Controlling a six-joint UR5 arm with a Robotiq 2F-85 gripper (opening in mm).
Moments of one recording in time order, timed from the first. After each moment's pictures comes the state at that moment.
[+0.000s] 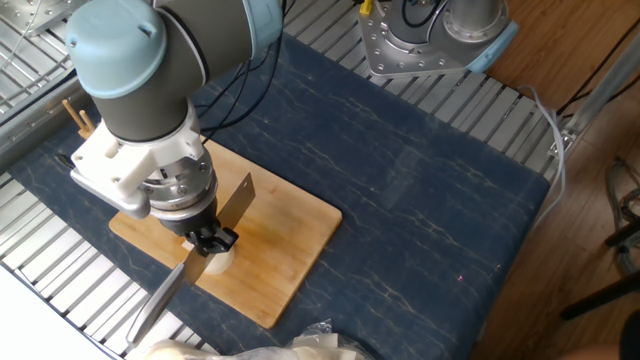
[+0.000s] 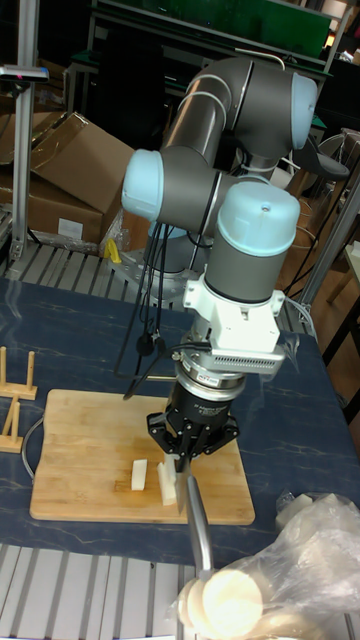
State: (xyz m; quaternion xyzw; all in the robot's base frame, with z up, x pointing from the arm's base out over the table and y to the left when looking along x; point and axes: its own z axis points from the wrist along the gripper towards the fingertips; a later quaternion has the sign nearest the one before) arm 0.674 0.046 0.086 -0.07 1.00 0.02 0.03
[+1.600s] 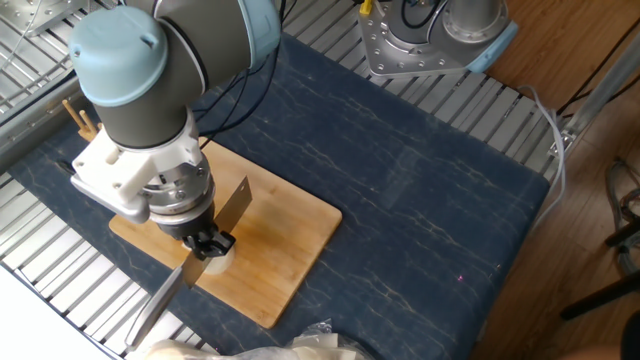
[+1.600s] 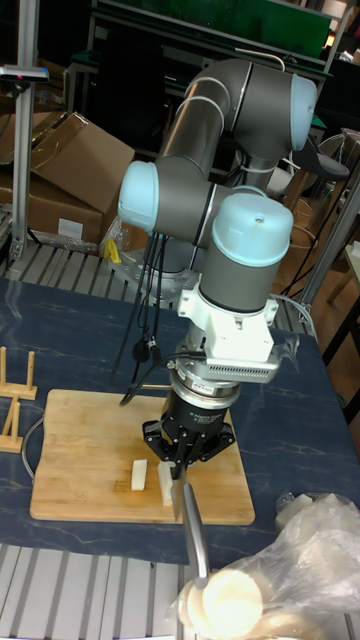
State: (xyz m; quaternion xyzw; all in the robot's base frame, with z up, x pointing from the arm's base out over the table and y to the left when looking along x) arm 0.682 0.038 0.072 -0.08 1.00 0.01 0.04
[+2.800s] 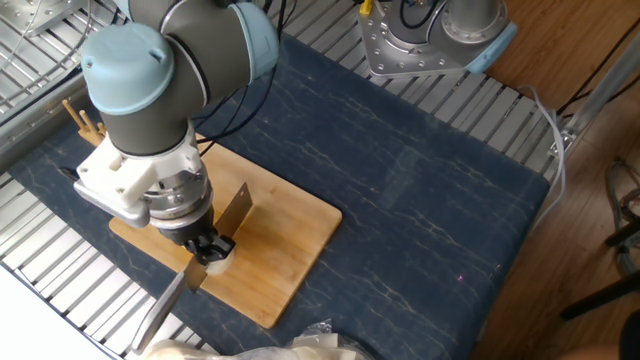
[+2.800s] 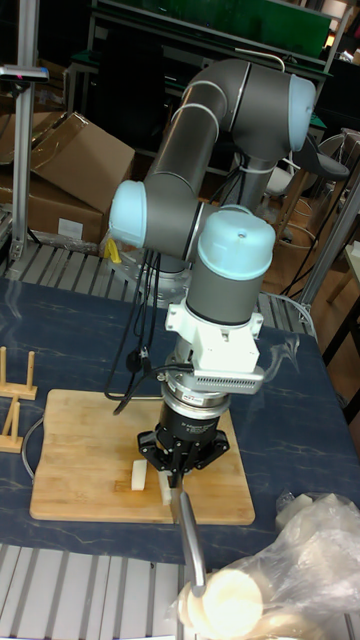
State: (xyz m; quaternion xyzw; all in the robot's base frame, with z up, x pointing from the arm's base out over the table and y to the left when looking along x) arm 0.690 0.029 0.057 -0.08 0.99 0.01 0.06
